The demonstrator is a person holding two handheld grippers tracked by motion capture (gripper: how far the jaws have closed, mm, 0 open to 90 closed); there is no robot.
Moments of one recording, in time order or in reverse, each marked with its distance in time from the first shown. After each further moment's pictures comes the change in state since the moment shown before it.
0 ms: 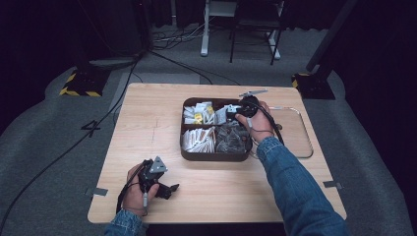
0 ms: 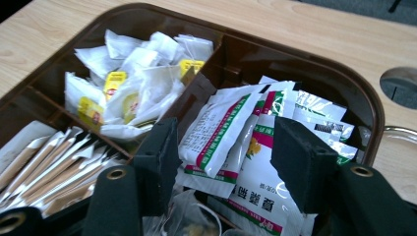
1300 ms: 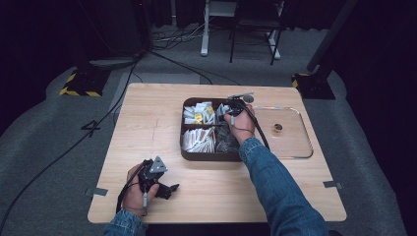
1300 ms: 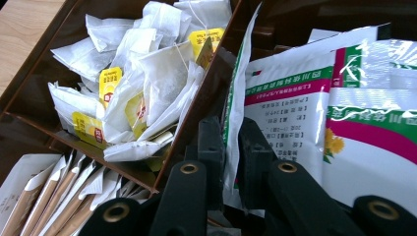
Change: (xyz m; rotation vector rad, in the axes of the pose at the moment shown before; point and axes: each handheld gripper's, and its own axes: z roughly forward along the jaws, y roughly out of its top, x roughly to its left) left arm 0.000 0.000 0.000 0.003 0.000 0.004; right arm 0.021 0.001 0.043 0.118 0.008 0.206
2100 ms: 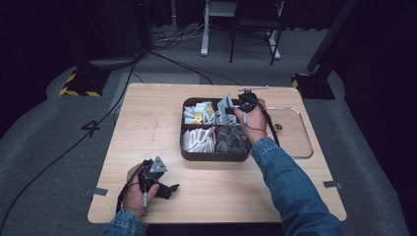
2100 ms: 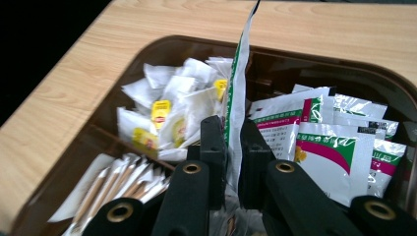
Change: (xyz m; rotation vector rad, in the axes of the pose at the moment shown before) left arm 0.000 0.000 0.000 -0.003 0.000 -0.005; right arm 0.001 0.005 -0.067 -0.142 0.088 -0.061
